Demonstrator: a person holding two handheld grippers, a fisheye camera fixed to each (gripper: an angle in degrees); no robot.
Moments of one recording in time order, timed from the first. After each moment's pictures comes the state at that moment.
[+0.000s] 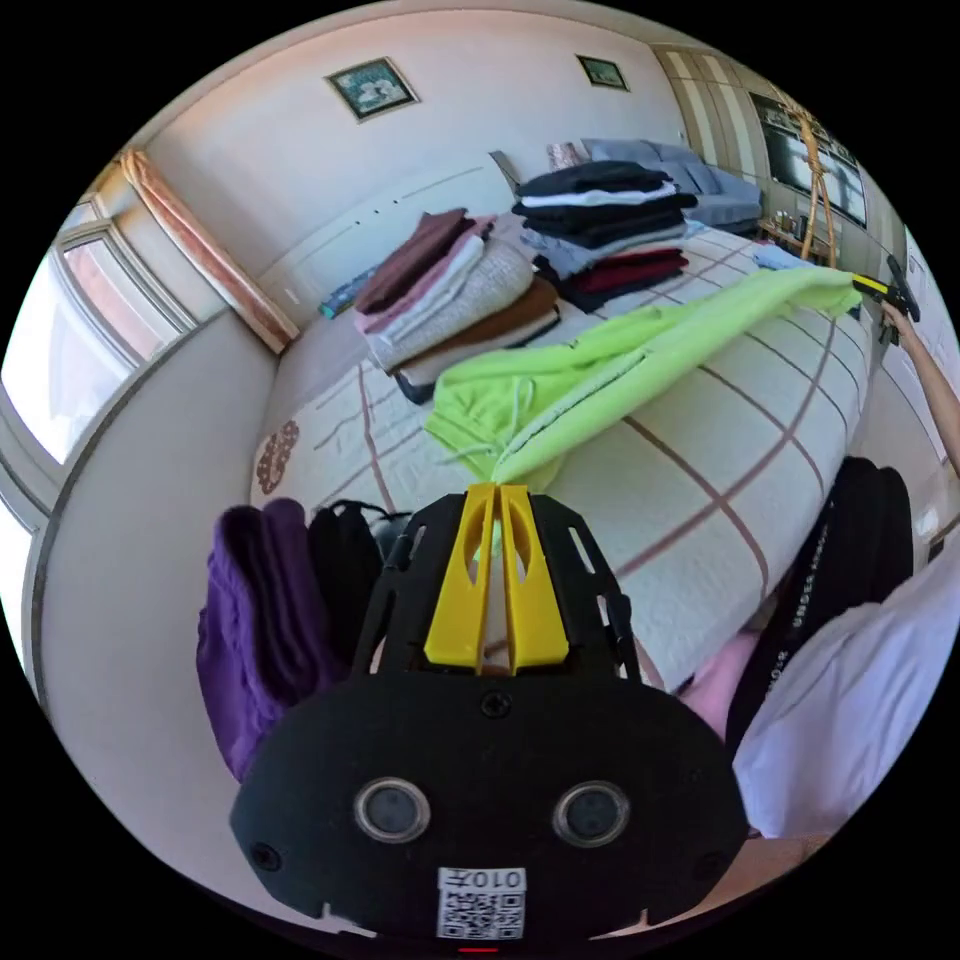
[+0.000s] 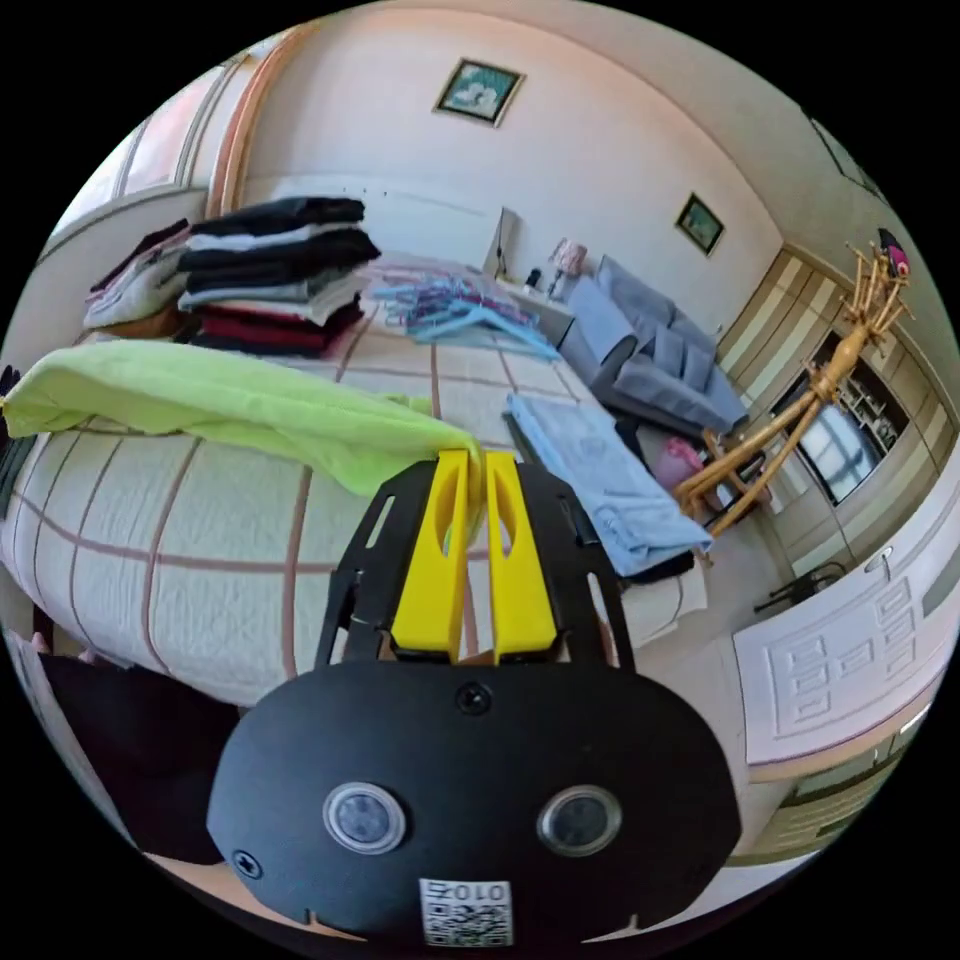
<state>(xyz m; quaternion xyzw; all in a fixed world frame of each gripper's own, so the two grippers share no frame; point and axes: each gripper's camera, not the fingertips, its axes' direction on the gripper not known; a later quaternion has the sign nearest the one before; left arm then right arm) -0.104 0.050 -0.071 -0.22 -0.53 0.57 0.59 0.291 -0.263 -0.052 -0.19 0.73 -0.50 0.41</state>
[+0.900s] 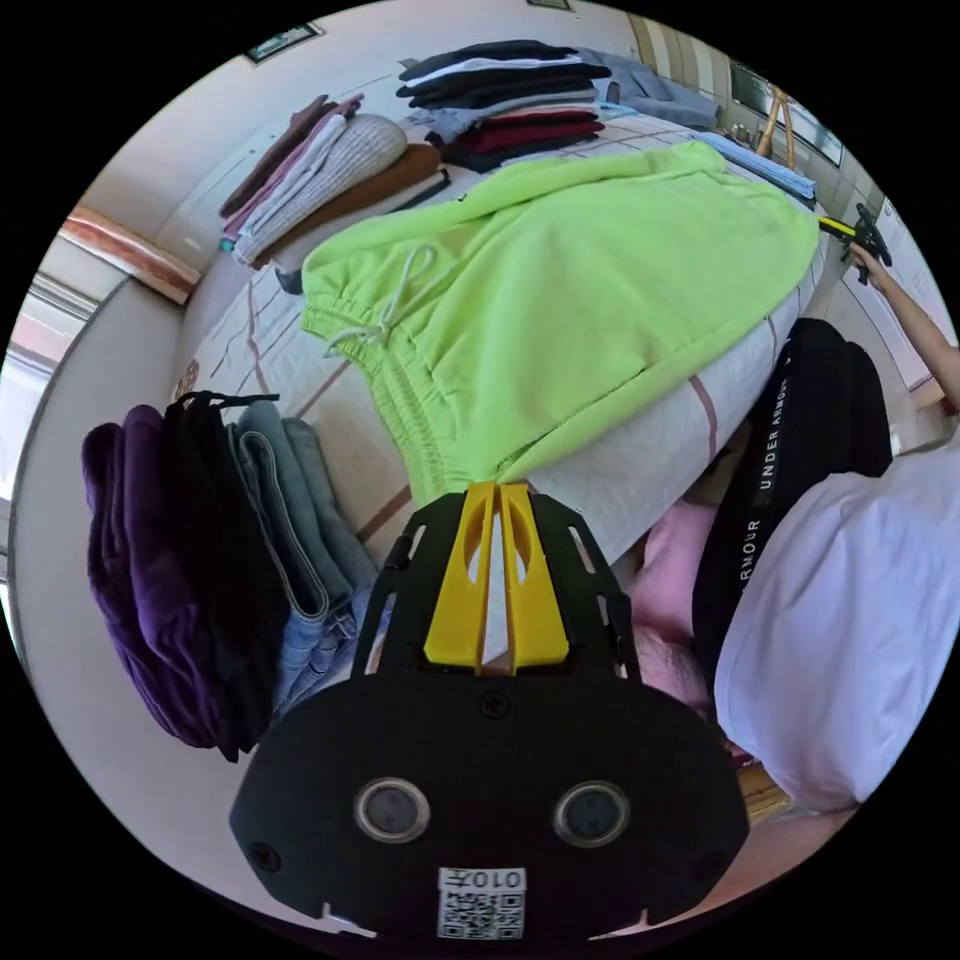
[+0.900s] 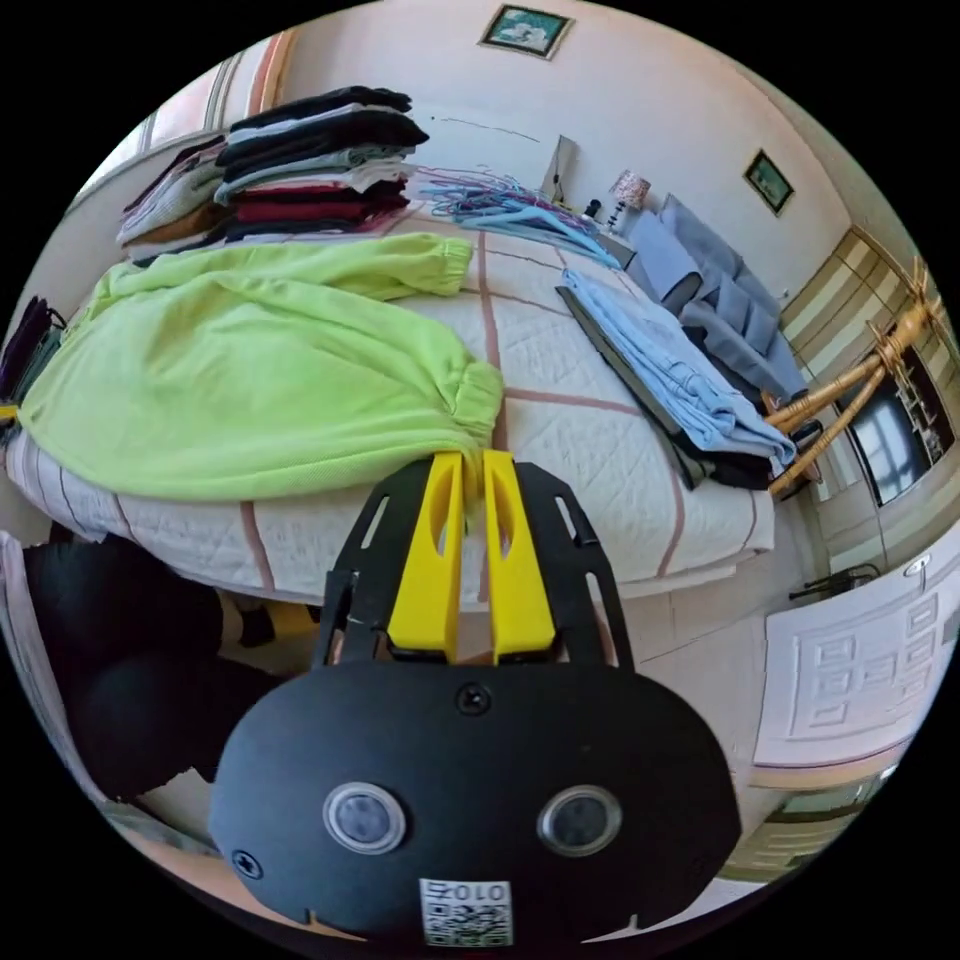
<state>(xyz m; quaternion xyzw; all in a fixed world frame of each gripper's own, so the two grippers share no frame) -0.186 0.100 -0.098 -0.38 -0.54 0.51 0.55 0.341 -0.309 -0.142 -0.25 0.71 -0.48 0.45</state>
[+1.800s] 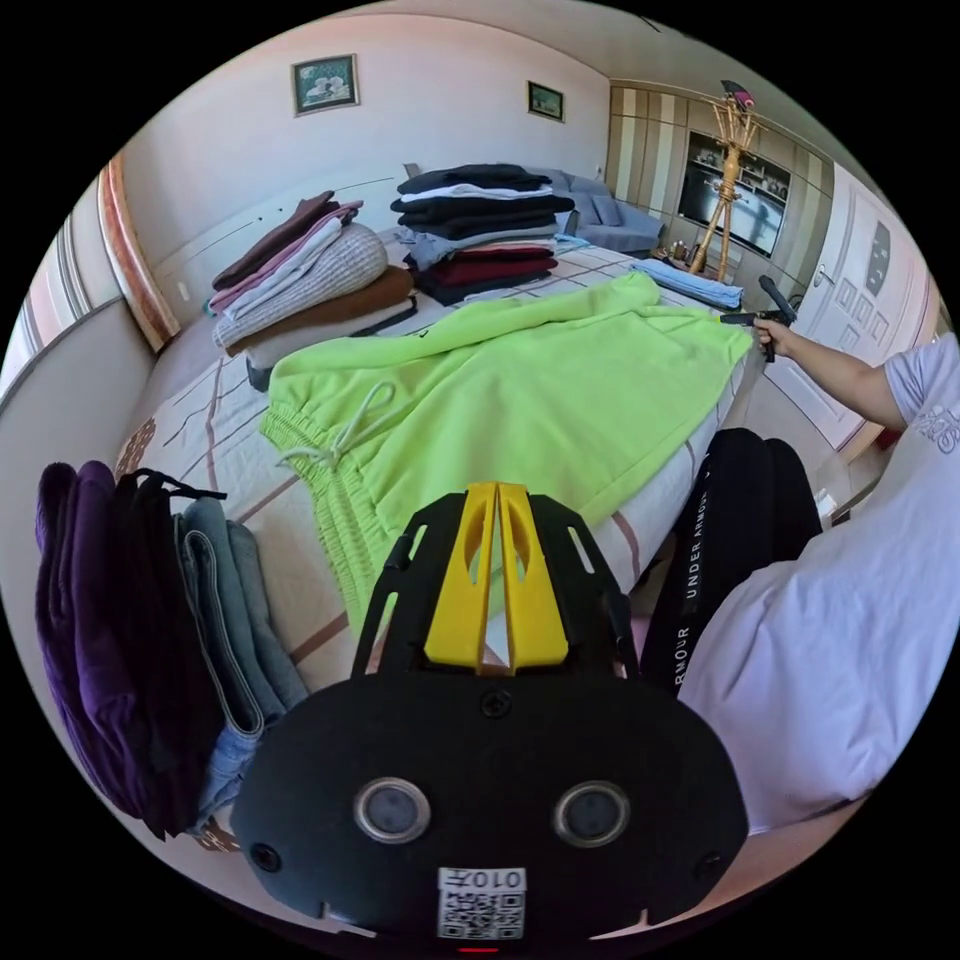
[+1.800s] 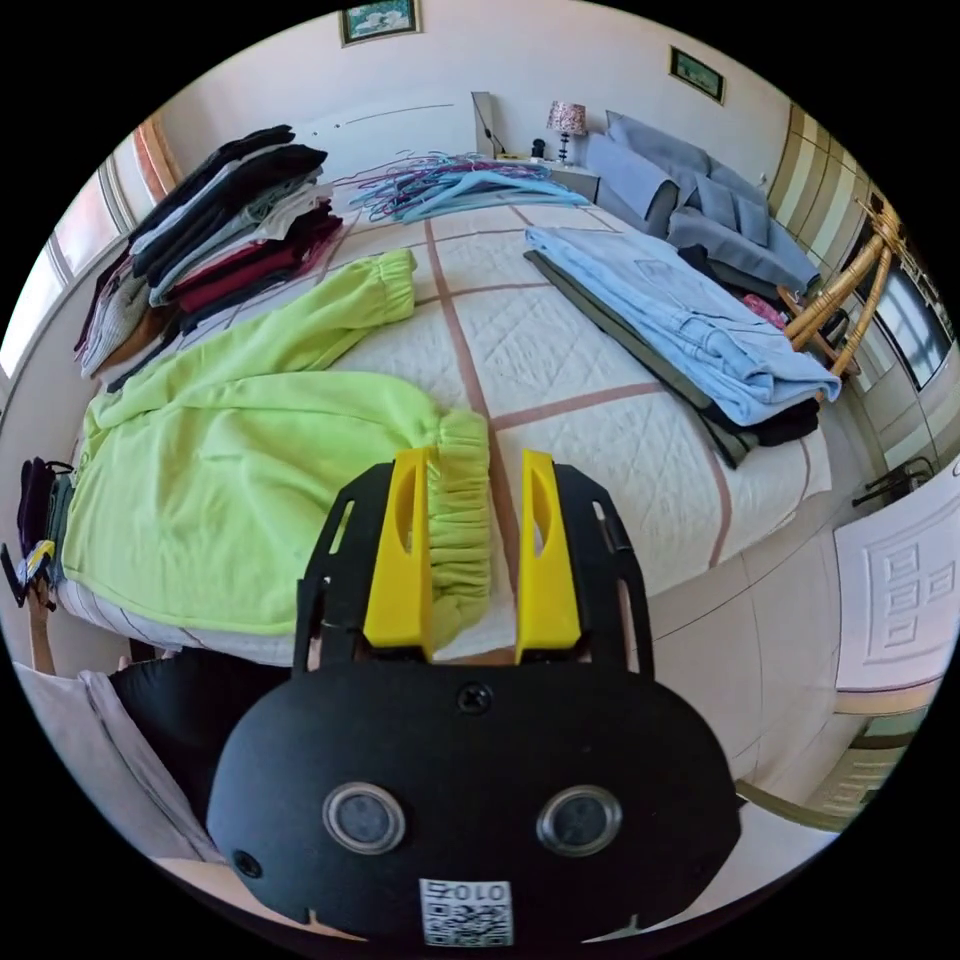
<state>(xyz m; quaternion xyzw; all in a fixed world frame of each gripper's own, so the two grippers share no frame) -0.181 0.087 -0.106 -0.31 -0.38 0.55 0.67 0.339 -0.387 -0.093 -0.24 0.74 -0.35 0.53</state>
